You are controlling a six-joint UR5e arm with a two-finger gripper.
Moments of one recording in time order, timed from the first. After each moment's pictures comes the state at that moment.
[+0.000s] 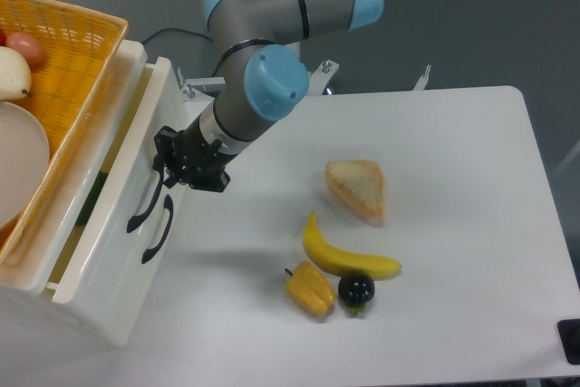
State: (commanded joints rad) arm 2.32 -1.79 -1.63 -1.46 0.97 0.81
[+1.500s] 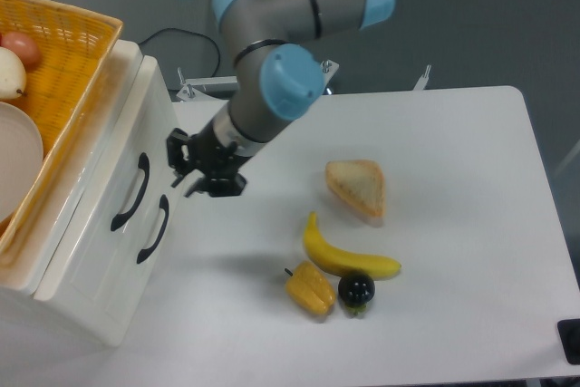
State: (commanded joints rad) arm 2.45 -1.82 -1.60 -1.45 1.02 0.82
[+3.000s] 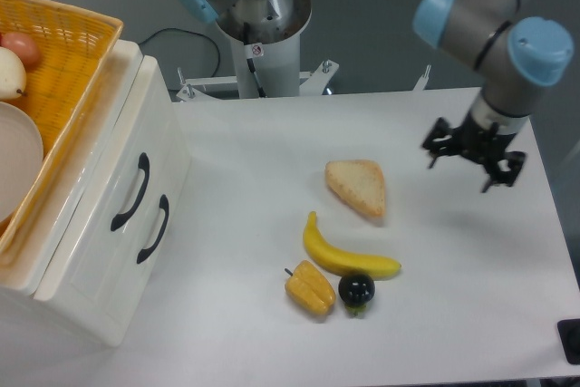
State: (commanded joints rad) arm 2.93 -2.03 -1.45 -1.18 1.54 1.64
